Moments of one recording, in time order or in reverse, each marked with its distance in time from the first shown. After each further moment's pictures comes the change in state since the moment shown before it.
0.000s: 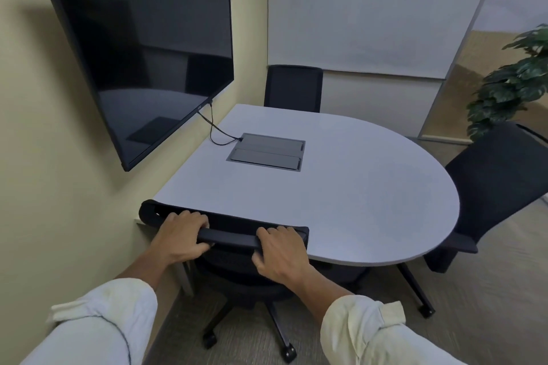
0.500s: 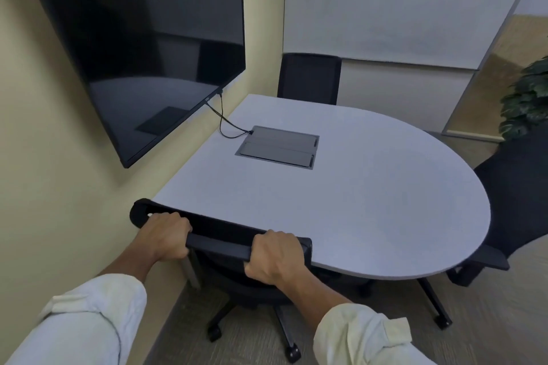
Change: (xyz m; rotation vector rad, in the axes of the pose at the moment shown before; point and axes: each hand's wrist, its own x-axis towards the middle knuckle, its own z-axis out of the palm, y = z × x) left_hand 0.023 -0.035 -0.001 0.337 -0.224 -0.109; right_hand 0.050 0.001 0.009 -0.007 -0.243 0.031
